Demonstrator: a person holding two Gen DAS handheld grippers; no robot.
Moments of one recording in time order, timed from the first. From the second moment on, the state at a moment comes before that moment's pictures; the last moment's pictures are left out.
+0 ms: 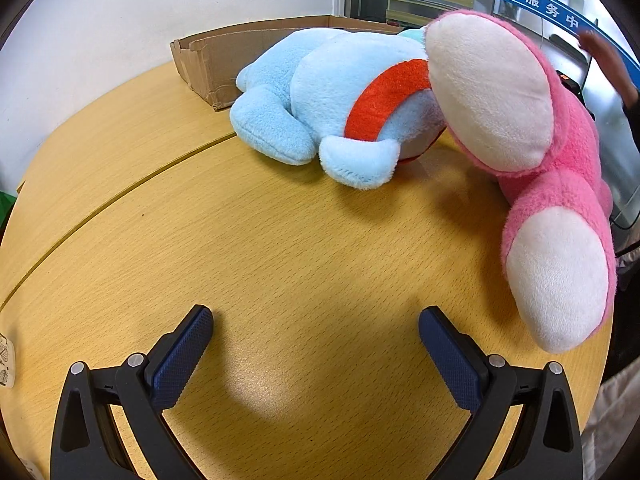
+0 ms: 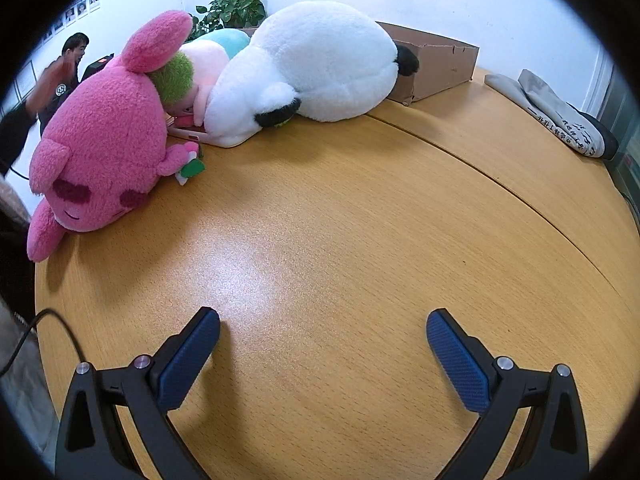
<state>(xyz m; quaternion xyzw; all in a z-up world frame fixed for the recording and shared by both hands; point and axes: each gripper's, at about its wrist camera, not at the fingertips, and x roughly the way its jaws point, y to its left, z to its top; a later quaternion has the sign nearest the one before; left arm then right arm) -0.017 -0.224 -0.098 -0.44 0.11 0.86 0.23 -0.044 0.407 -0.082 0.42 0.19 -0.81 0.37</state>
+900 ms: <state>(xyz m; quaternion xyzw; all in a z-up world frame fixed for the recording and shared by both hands) 0.041 -0.213 -0.081 -0.40 0.11 0.90 0.15 -0.003 0.397 -0.078 0.43 0.14 -0.85 0.29</state>
